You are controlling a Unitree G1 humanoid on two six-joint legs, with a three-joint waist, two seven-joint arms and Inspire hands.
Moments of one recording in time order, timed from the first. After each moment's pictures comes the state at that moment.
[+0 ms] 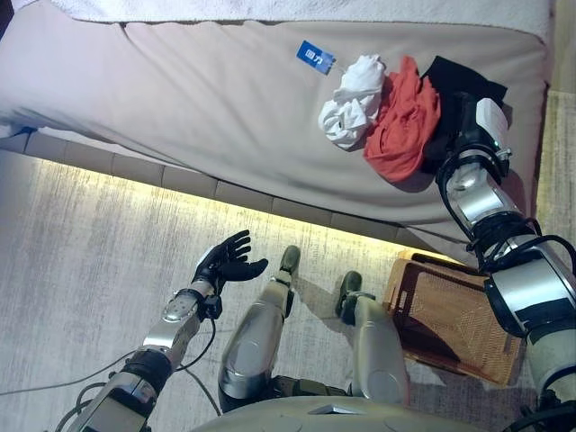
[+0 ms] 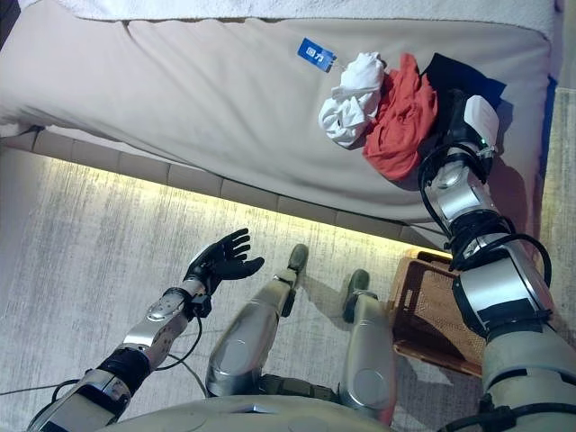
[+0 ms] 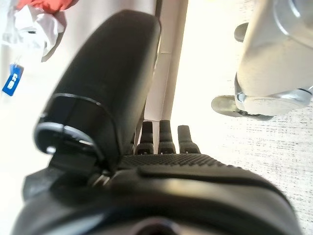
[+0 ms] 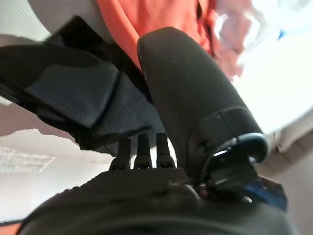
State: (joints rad) left arm -0.16 0.42 -0.40 0.60 -0.59 -0.14 -0.08; right arm -0.96 -0.67 0.46 0.99 -0.10 0.16 -0.40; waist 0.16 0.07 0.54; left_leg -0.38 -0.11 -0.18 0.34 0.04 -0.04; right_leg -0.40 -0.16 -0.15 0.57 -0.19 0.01
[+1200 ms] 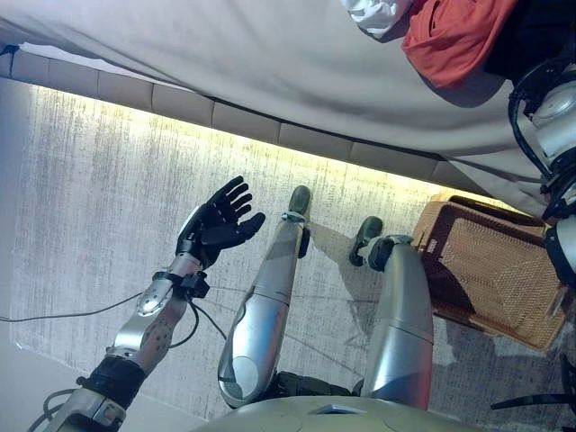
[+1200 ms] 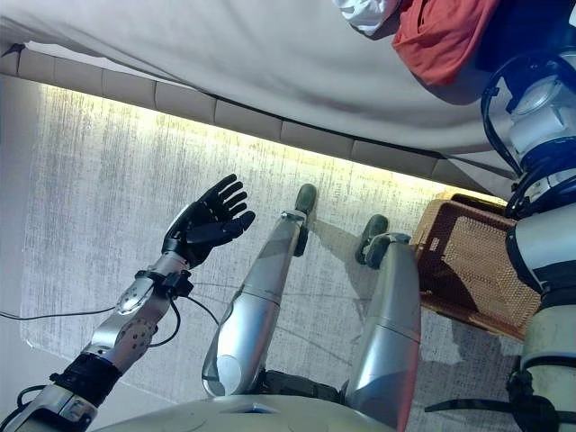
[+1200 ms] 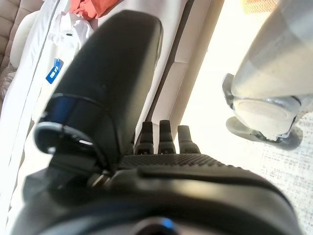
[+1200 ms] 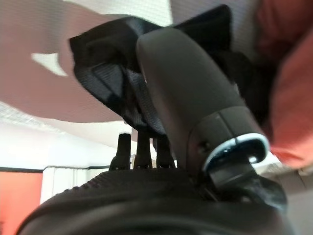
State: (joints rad) left arm -0.01 0.57 -0.31 0.16 -0.87 -0.22 -0.13; right arm -1.32 -0.92 0.68 1.09 -0.05 0.22 -0.38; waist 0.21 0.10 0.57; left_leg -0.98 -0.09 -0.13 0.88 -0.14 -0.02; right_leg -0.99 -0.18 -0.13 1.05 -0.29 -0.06
